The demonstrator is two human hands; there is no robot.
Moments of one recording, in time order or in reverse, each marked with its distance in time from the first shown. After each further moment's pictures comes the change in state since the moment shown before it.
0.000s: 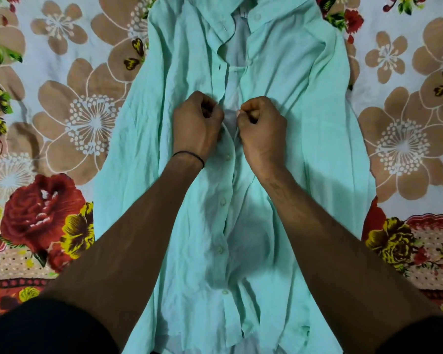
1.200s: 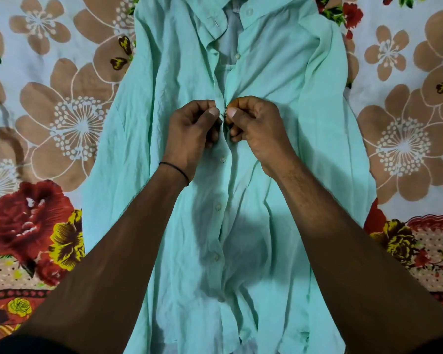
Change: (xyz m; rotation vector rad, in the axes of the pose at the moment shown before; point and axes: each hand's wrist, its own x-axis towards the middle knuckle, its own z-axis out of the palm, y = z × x) left_hand -0.014 0.004 -0.006 -0.513 -0.195 -0.156; right_hand 0.012 -0.010 -0.023 0.273 -0.401 0.142
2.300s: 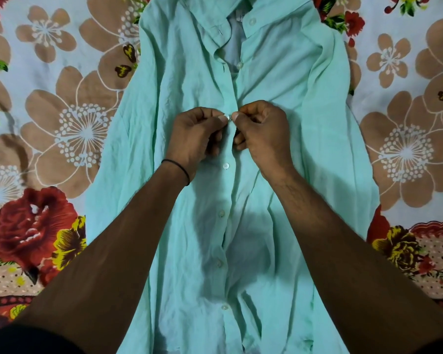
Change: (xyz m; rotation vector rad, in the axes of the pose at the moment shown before) left_hand 0.009 0.007 0.001 0.035 -0.025 -0.174; right_hand 0.006 0.007 0.009 -0.035 0.226 -0.018
